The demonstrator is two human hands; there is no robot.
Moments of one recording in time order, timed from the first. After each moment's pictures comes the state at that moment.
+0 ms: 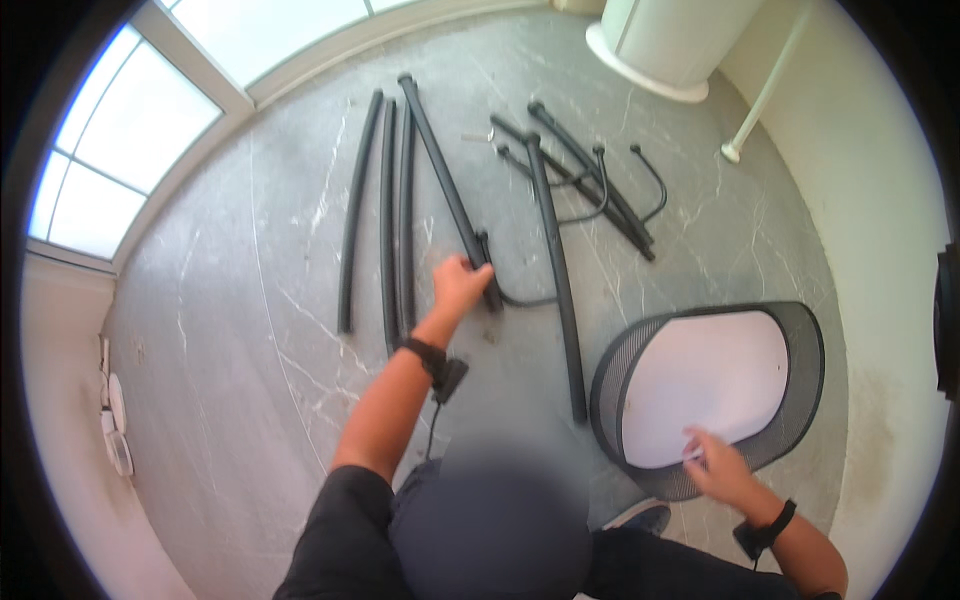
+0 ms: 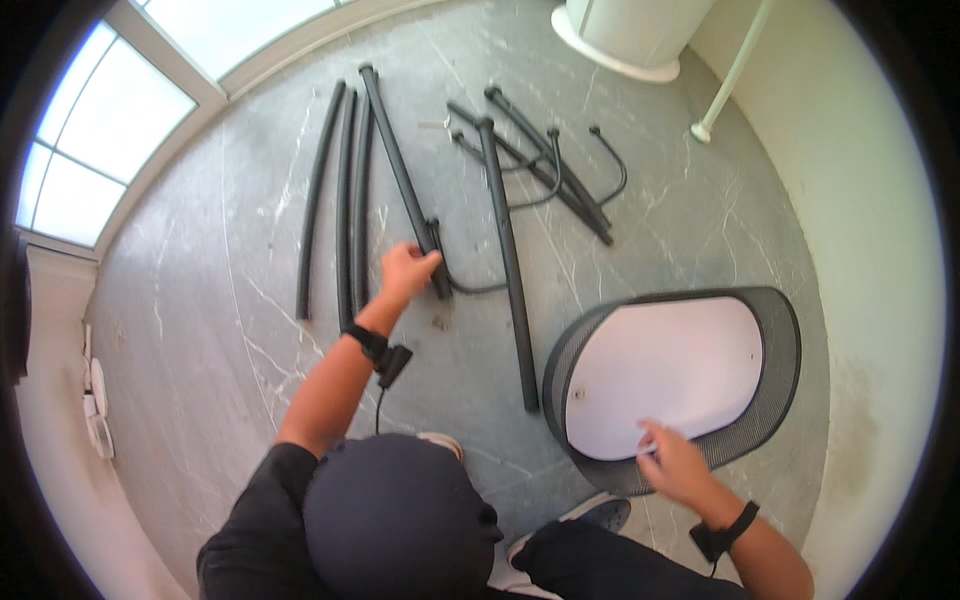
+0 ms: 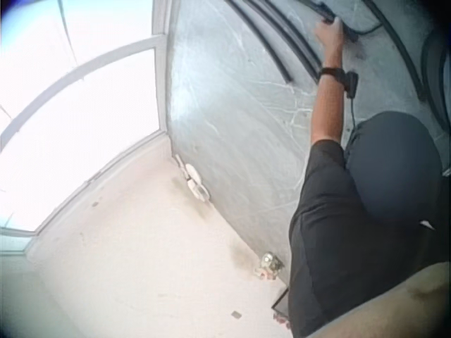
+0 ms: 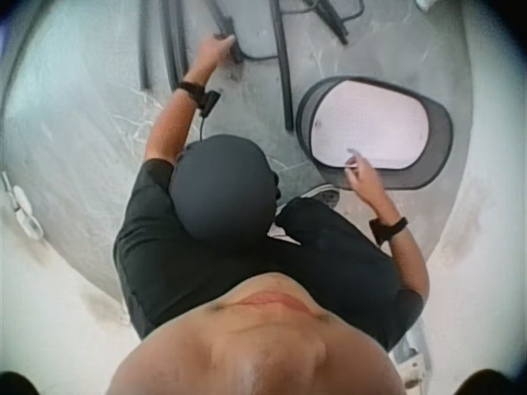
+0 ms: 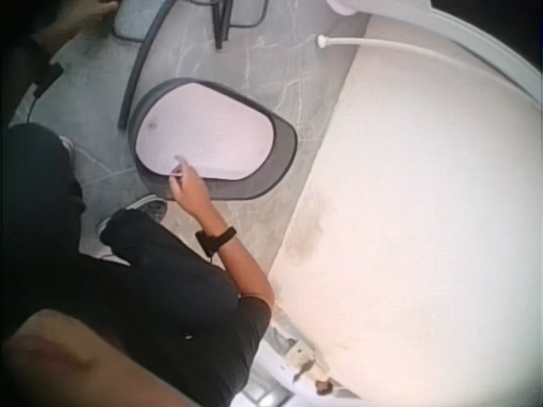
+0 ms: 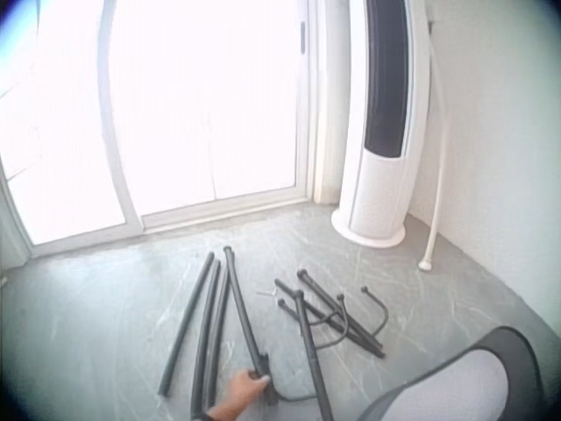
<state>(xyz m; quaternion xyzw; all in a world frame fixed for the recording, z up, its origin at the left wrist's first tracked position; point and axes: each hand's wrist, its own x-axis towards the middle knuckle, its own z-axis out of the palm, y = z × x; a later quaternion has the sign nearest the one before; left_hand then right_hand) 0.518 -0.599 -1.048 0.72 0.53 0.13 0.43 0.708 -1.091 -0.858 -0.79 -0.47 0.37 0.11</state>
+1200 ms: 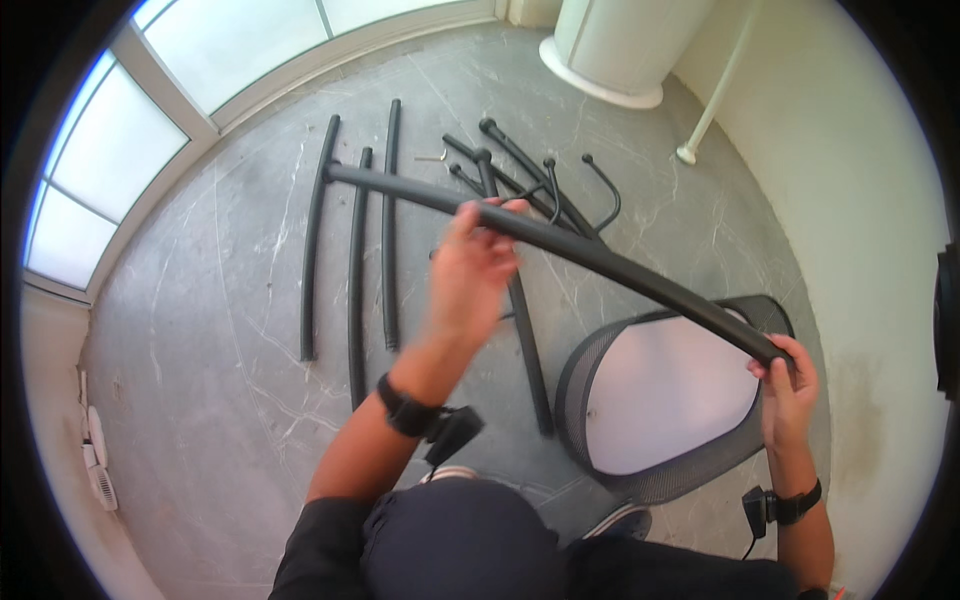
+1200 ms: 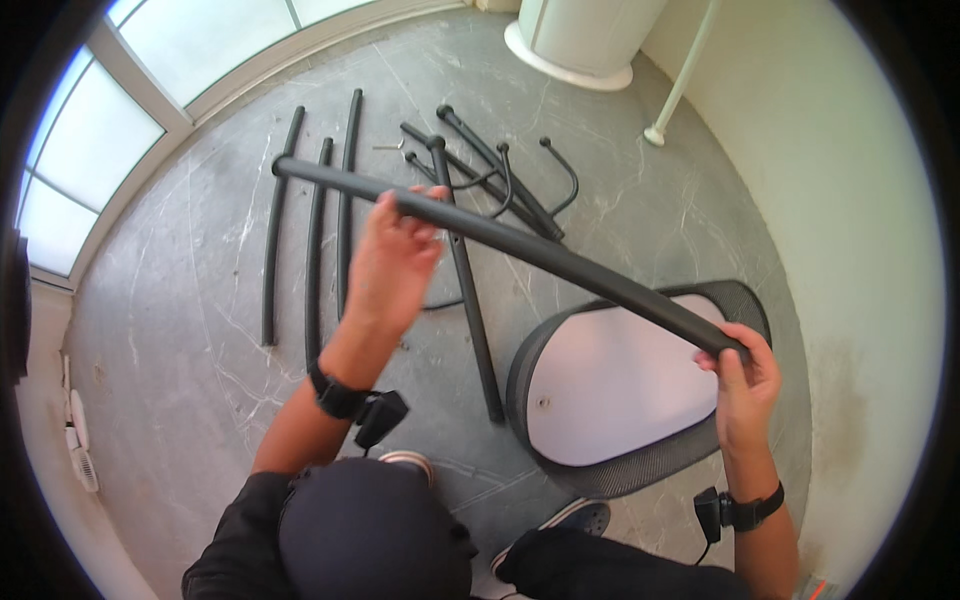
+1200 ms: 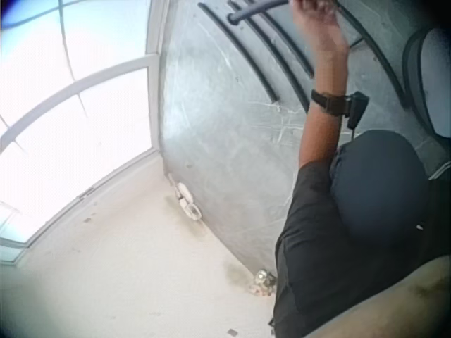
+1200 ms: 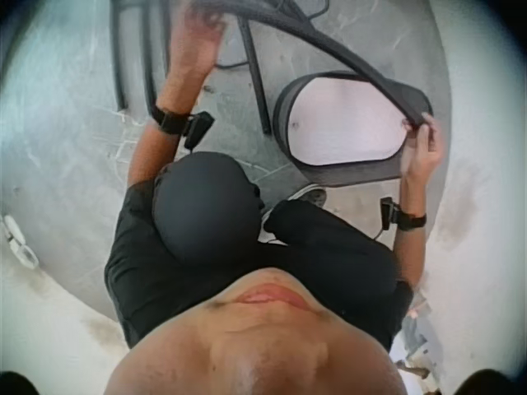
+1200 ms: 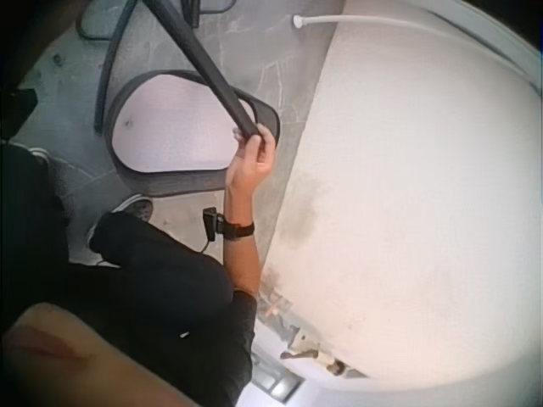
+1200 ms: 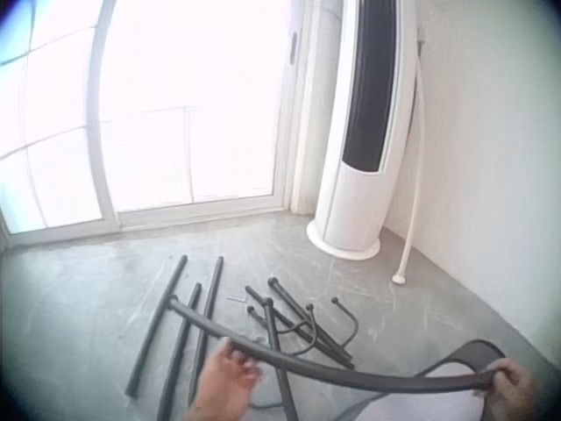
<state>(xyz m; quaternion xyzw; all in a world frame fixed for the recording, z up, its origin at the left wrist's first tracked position) 0.586 -0.675 -0.863 0.19 0.17 0.32 0.91 0.777 -1.045 -0.770 -0.72 -0.30 0.16 0.61</state>
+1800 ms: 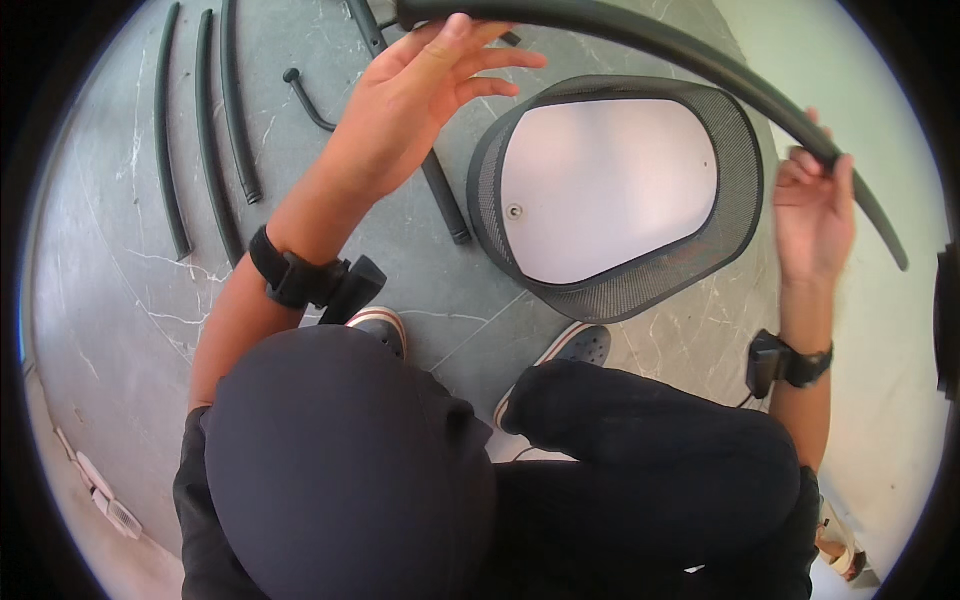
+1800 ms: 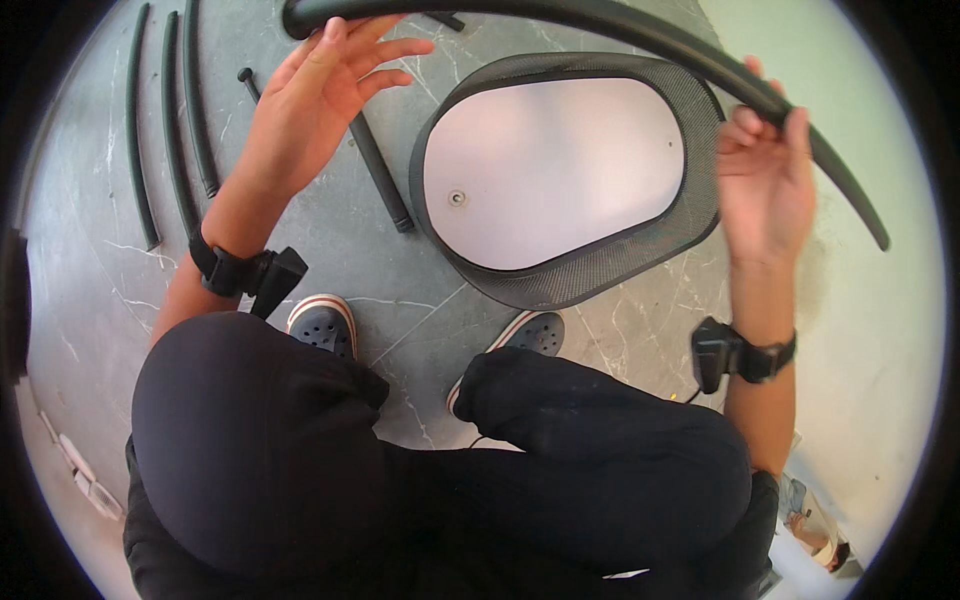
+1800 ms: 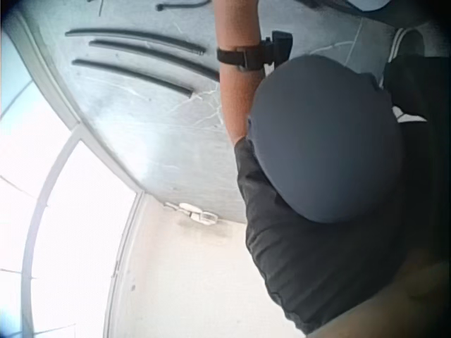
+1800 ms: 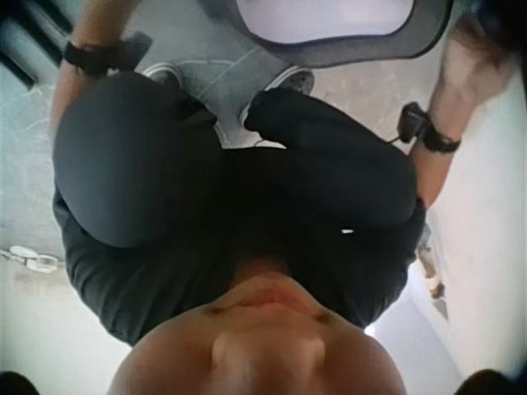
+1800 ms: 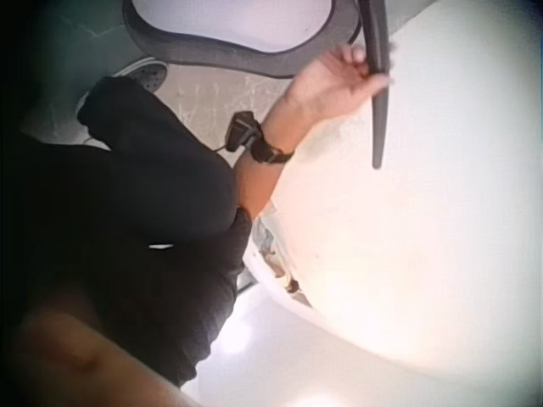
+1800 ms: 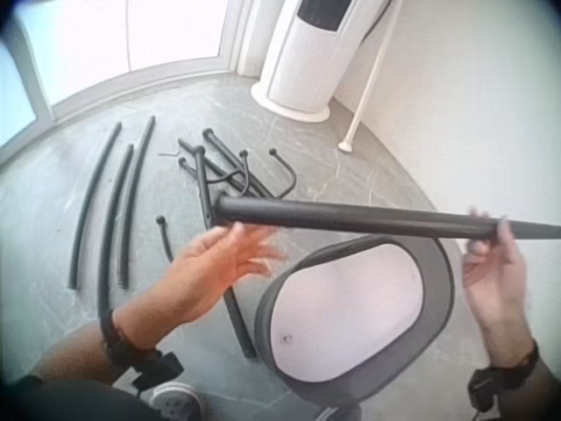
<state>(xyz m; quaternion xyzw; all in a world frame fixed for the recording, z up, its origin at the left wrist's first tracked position) 0.581 -0.733 -0.889 0.47 0.00 0.17 0.86 0.791 -1.048 -0.742 -0.53 -0.19 0.28 0.78</state>
